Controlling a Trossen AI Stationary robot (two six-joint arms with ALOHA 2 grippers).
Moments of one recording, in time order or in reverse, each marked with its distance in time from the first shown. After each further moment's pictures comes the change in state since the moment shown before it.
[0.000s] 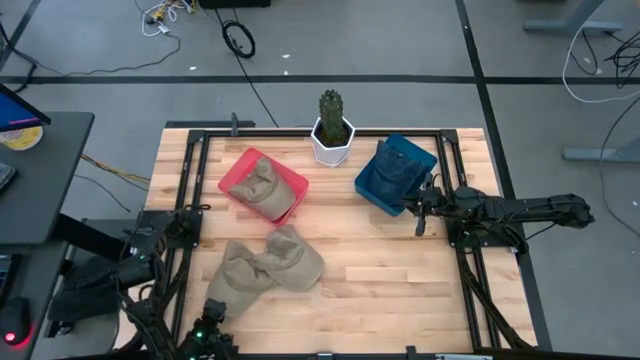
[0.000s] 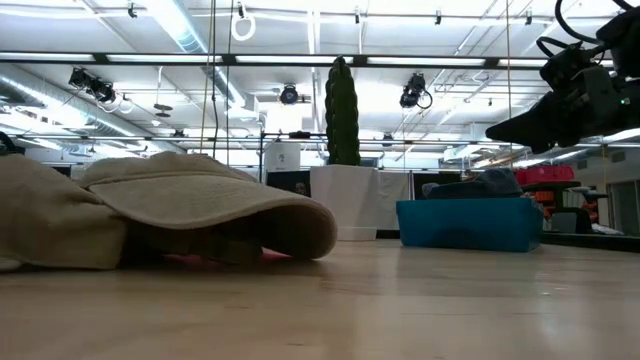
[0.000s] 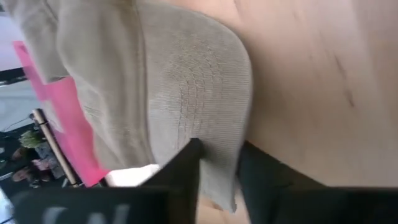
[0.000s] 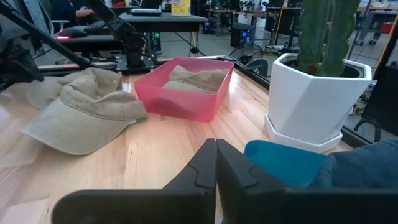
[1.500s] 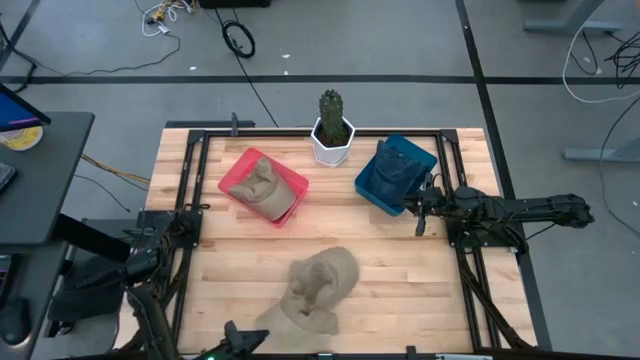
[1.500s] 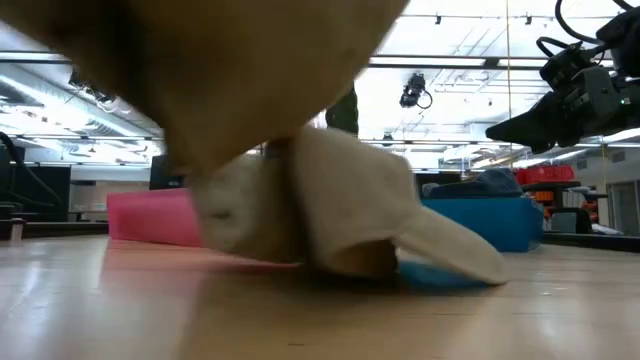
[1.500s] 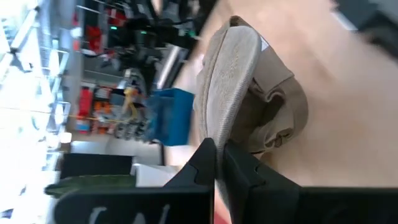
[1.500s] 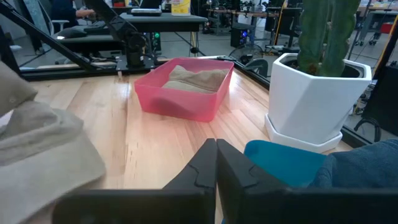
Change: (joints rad) left arm 0.103 -0.023 0.480 -0.051 -0.750 0.339; right arm 0.000 0.000 0.000 0.000 0.000 0.000
